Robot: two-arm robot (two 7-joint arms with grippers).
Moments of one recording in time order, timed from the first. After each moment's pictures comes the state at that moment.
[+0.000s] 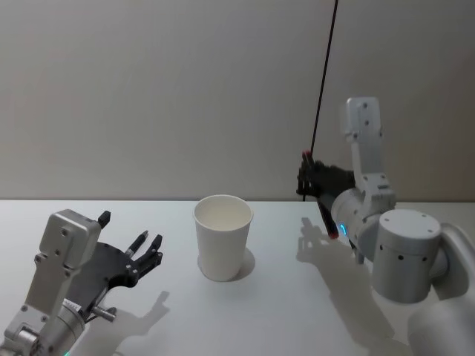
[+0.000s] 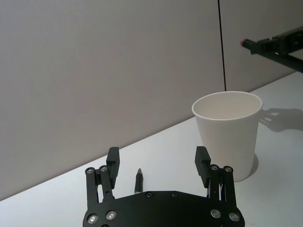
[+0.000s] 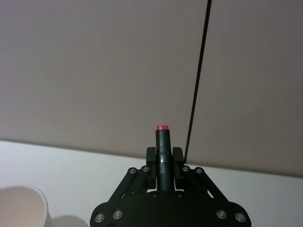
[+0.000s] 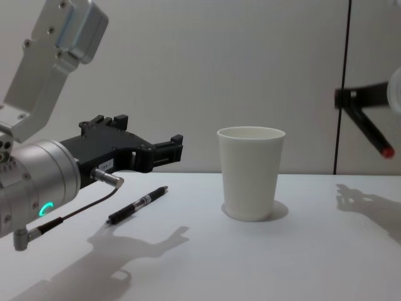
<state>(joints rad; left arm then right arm) -0.24 0.38 0.45 -1.63 -0.20 0.01 -0.01 0.50 0.10 -0.20 -1.43 0.17 0.52 -0.07</state>
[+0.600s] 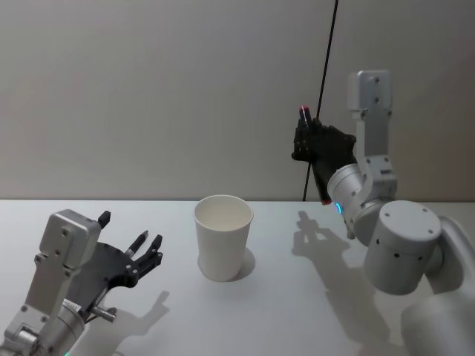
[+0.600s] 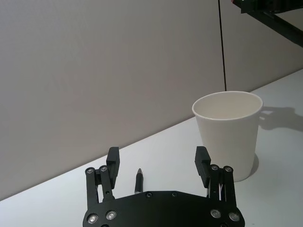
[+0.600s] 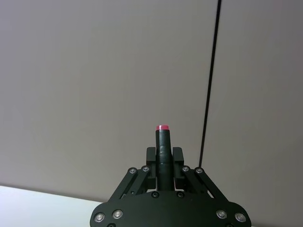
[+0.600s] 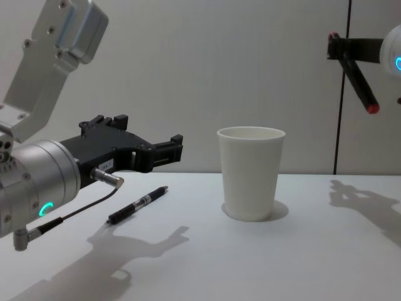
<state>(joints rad) -0.24 0.38 0.45 -1.63 -0.20 0.01 -0.01 0.52 0.08 -0.20 -1.43 0.15 0.31 -0.05</state>
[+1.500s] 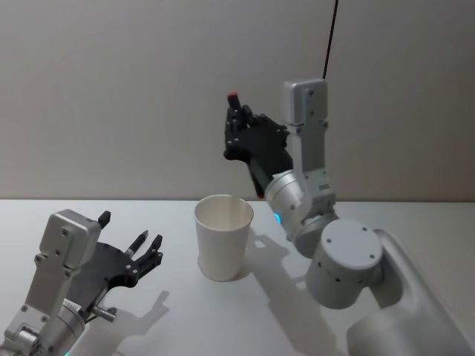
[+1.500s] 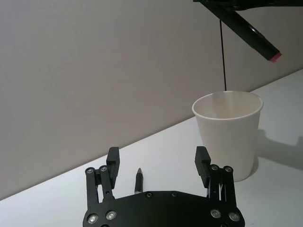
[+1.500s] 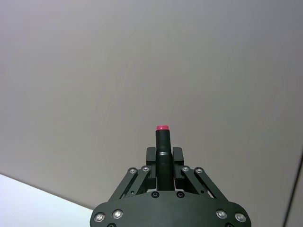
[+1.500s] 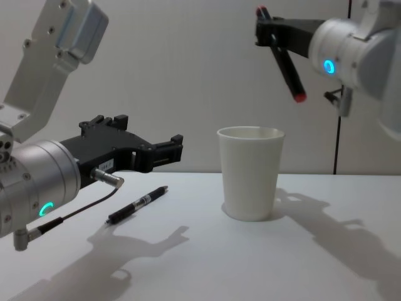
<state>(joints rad) -0.24 0.38 0.45 -1.63 -0.20 0.01 -0.01 0.51 0.01 -0.31 -1.38 0.09 0.08 0.03</state>
